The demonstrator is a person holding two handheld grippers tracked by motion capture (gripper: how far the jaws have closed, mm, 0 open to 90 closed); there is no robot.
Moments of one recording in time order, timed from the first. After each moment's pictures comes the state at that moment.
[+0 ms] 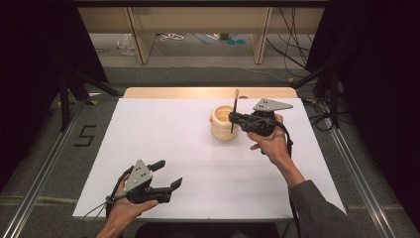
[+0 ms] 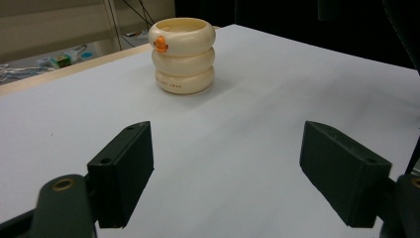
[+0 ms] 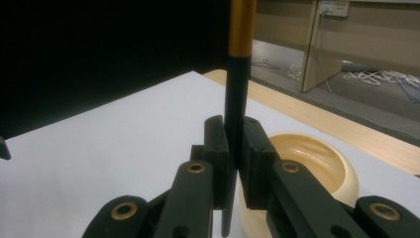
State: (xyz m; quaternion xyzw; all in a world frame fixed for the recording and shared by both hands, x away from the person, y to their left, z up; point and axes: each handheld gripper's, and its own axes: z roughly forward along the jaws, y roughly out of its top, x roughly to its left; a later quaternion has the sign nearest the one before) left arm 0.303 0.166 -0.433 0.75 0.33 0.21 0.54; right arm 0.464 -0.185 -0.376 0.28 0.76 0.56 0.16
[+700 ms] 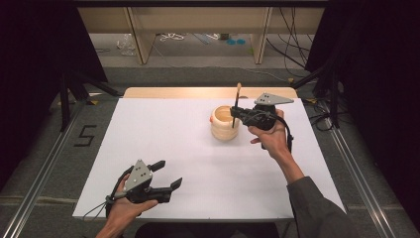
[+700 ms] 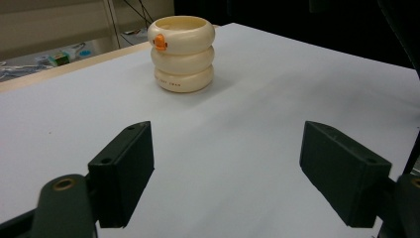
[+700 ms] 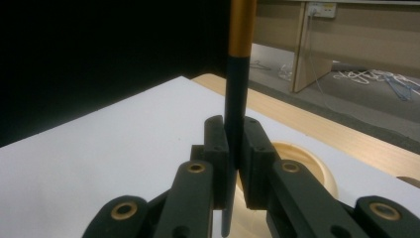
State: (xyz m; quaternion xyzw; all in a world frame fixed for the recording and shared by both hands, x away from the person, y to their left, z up) left arm 0.304 0.166 -0.434 0.75 0.33 0.21 0.54; right arm 0.479 -0.187 -0.370 0.30 0.75 0.56 0.17
